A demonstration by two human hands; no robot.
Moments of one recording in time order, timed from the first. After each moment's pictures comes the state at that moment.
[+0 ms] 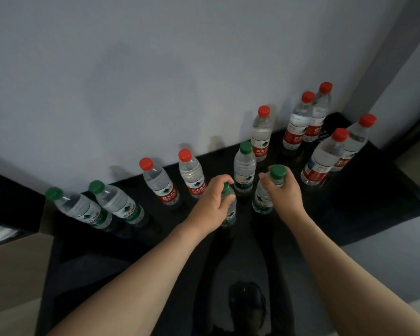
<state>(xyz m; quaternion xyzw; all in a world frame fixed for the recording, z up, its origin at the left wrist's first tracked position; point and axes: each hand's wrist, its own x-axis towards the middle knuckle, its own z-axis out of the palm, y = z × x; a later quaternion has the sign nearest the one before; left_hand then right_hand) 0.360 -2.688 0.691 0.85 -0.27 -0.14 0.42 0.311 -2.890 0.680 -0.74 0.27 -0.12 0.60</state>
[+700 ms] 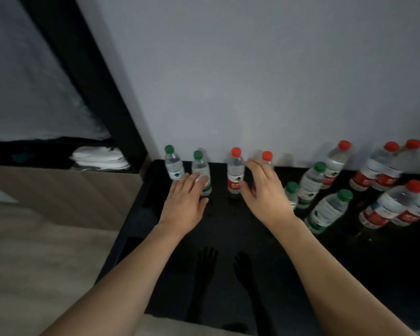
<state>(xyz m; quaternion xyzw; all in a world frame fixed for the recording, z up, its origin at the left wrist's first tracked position) 0.243 -2.483 0.783 0.98 -0.09 0.11 0.10 0.264 -2.703 0.818 -0.92 -0.17 -0.15 0.33</state>
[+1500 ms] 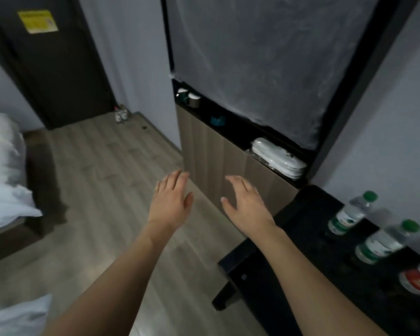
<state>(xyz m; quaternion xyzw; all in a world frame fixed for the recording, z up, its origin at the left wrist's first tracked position) -0.019 -2.115 0.813 0.91 0.36 0.18 0.10 0.129 -2.264 0.842 -0.81 -0.51 0.07 0.29</state>
